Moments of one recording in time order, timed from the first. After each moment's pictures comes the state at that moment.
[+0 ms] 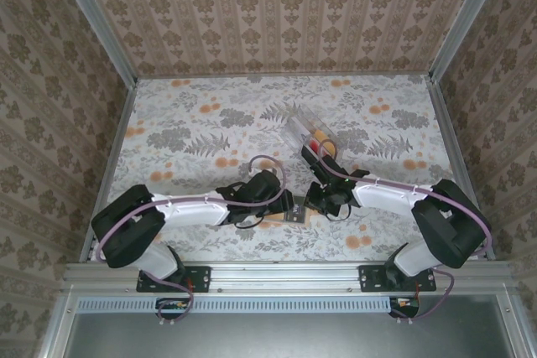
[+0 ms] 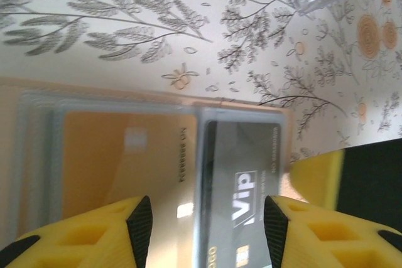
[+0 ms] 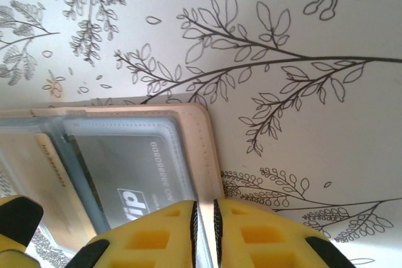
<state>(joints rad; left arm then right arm) -1.04 1.50 0.67 -0.04 -0.02 -1.00 0.64 1.48 0.71 -0.38 -0.19 1.07</state>
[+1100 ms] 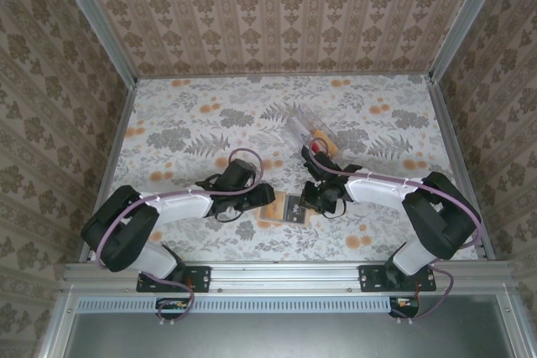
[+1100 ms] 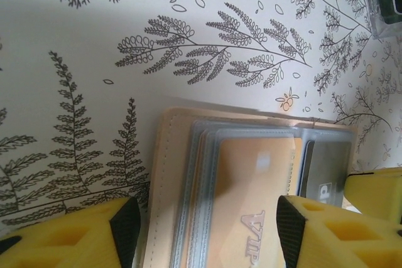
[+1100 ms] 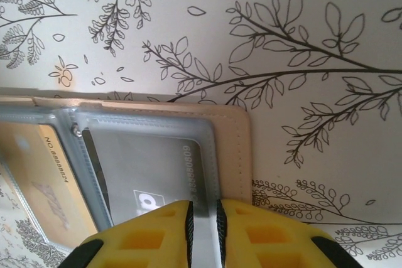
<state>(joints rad) -0.79 1.46 0.58 -0.03 0.22 -0.89 0.66 1.56 0.78 -0.43 -0.21 1.00</state>
